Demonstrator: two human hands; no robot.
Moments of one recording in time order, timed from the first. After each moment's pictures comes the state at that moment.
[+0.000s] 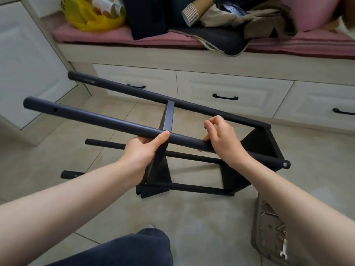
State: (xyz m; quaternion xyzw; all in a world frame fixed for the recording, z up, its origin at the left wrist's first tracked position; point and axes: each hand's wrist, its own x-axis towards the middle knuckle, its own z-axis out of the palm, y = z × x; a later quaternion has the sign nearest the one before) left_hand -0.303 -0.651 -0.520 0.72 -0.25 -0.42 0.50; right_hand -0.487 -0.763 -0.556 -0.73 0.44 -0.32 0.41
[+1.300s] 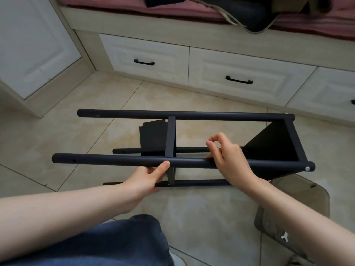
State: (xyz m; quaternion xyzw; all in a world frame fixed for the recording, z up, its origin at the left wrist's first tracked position) left_hand -0.284 -0.566 -0.607 0.72 -0.23 -0.55 0.36; right_hand -0.492 -0.689 -0.601 -0.80 0.42 -0.24 0.36
